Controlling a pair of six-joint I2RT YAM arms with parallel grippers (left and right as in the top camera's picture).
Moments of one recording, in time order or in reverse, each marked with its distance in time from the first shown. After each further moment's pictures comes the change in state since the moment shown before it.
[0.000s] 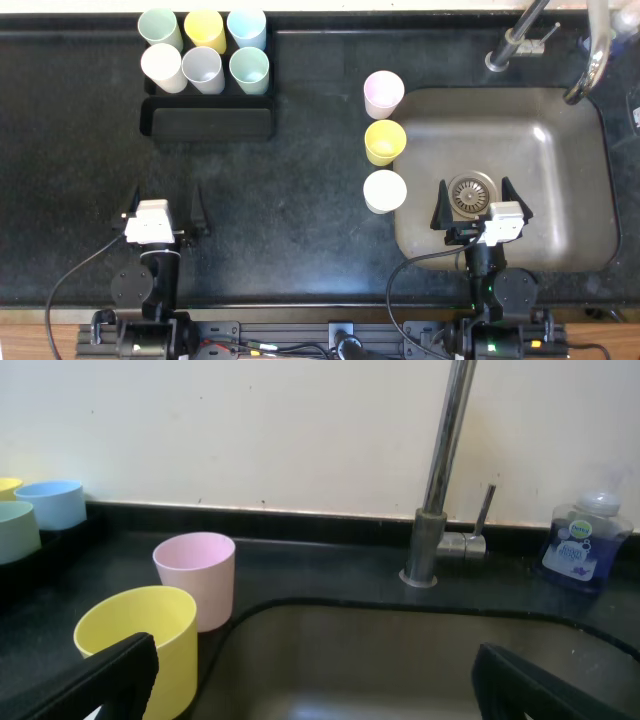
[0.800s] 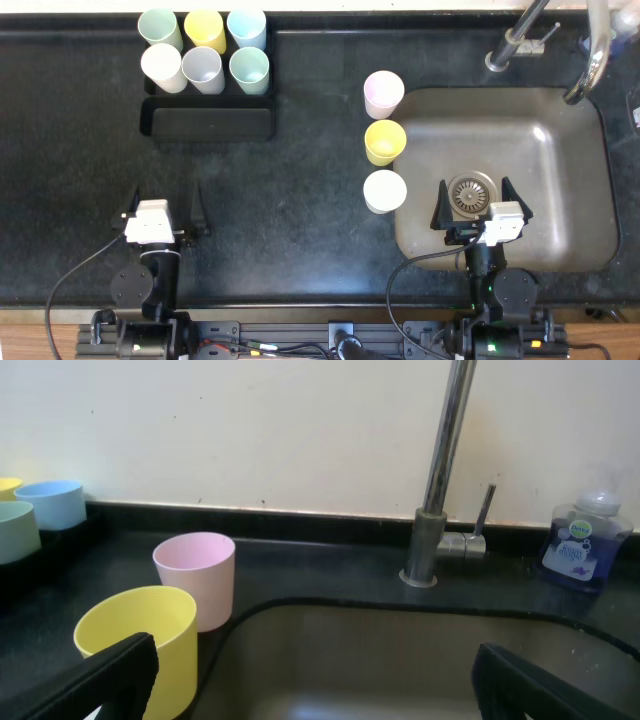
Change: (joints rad) left arm 0.000 0.000 0.000 0.000 0.000 0.000; right arm 0.000 0.000 0.000 0.000 0.001 0.000
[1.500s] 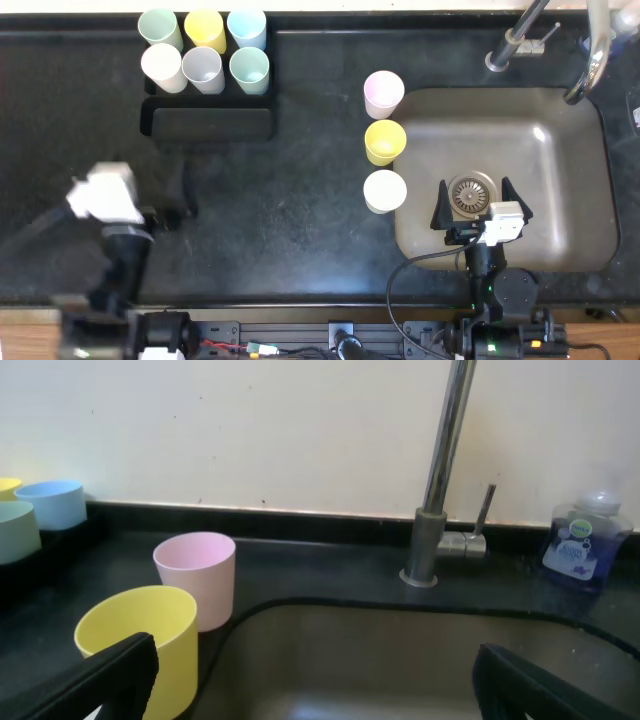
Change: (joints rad) left arm -0.023 0.459 0.656 -0.241 0.112 -0.169; right arm 0.000 0.000 0.000 0.000 0.000 0.000
